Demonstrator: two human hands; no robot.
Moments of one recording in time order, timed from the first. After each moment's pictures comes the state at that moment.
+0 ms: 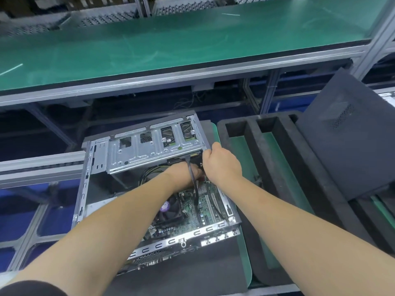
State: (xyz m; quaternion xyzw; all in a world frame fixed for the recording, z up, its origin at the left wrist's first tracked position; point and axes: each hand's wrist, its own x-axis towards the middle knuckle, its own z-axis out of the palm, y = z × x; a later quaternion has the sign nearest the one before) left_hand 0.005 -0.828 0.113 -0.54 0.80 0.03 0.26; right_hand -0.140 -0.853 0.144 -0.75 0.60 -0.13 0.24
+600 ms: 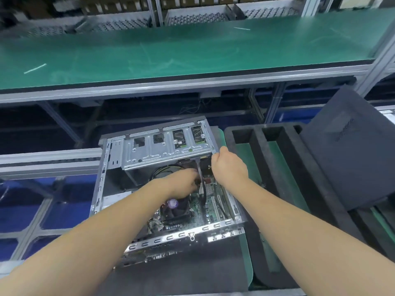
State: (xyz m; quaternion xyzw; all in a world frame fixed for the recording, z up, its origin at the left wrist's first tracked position) left_hand 0.015 -0.780 0.150 -0.64 0.73 0.21 0.12; right_hand -0.138 -0.852 0.146 -0.81 0.57 -0.04 0.16
